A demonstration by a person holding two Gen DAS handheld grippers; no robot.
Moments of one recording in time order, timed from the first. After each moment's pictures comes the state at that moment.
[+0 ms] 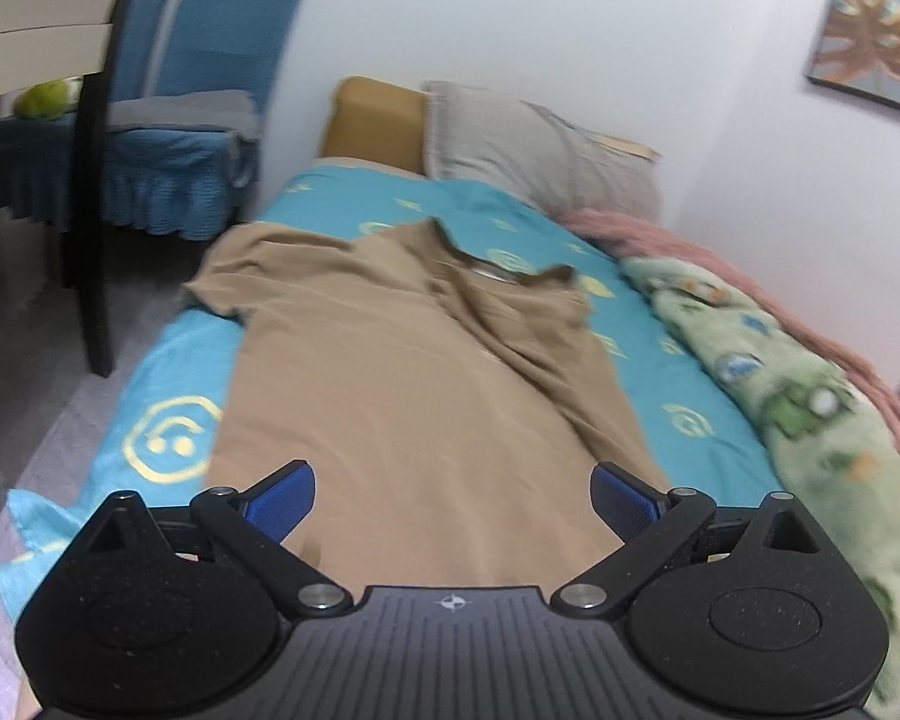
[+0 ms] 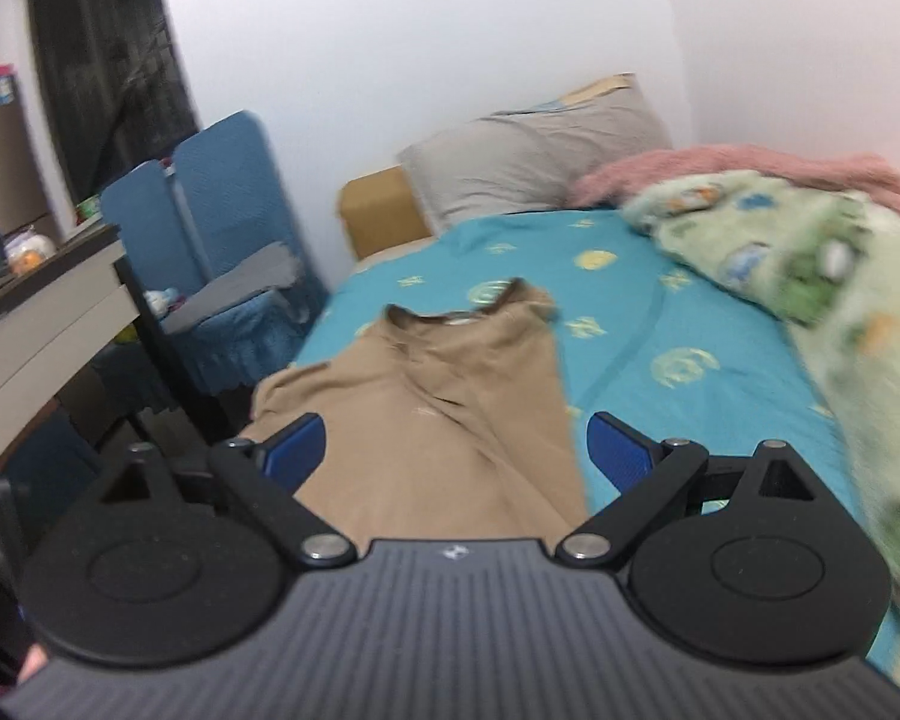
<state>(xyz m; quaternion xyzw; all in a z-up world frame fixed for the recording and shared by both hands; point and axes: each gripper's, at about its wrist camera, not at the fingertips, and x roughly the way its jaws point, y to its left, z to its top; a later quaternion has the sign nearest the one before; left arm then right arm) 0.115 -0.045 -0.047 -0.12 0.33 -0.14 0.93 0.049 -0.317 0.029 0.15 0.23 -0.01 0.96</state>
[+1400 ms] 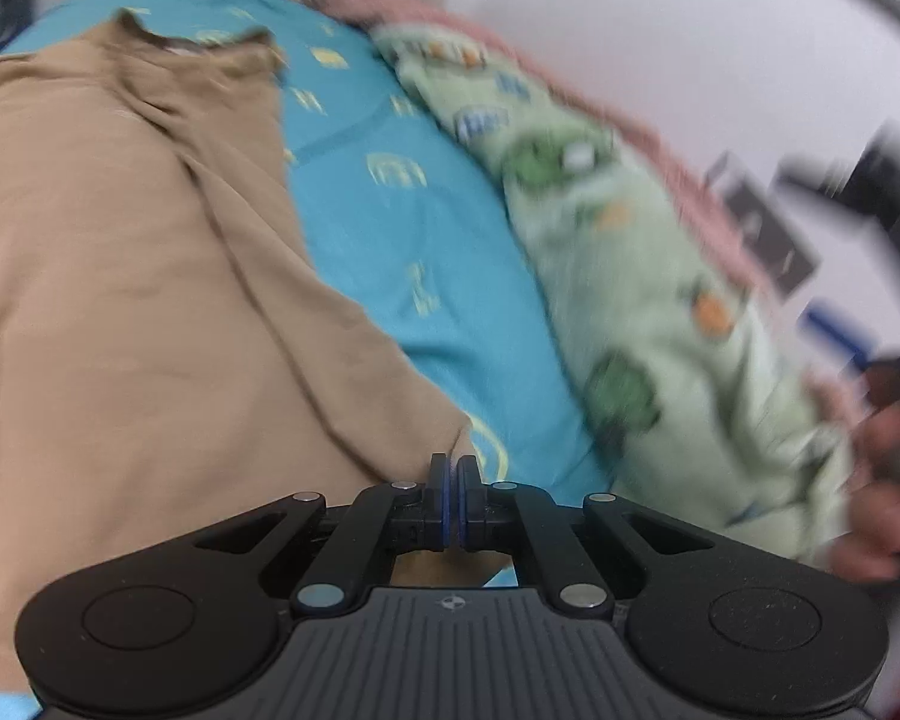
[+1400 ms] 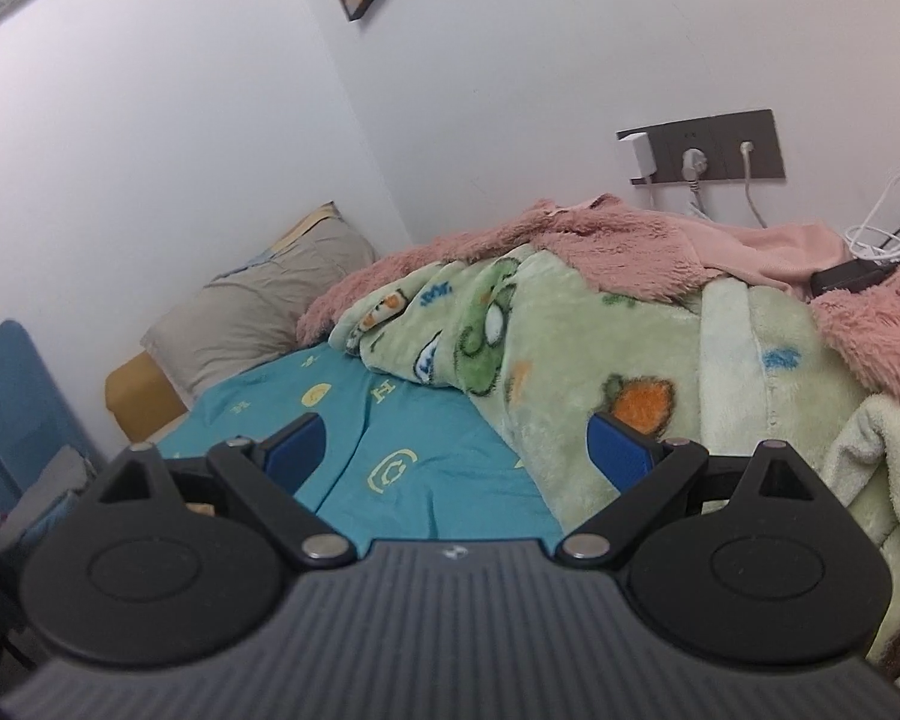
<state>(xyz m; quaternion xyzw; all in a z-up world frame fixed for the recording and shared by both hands) 0.028 -0.211 -0.062 -0.14 0.45 -0.32 0.83 -0.016 -0.435 0.008 0.23 0.12 -0.25 0.93</state>
